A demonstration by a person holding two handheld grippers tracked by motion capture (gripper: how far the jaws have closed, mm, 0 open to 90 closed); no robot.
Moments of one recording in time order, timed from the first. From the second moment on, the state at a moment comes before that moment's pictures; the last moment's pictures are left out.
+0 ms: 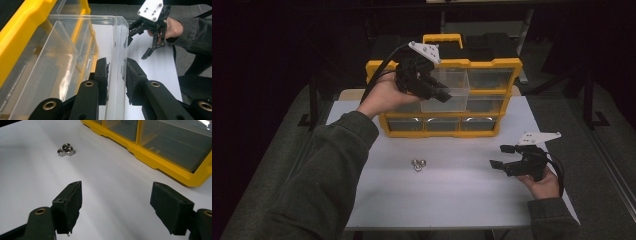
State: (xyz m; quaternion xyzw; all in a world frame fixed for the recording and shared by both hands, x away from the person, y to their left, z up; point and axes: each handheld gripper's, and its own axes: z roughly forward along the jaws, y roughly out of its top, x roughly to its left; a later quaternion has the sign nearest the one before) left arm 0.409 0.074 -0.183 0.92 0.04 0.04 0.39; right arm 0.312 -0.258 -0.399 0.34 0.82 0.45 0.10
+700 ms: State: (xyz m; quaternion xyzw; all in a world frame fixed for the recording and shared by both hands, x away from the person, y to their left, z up) left arm 0.403 0.076 -0.189 0.91 0.03 0.03 0.40; right arm 0.312 -0.256 -0.400 0.34 0.82 0.45 0.09
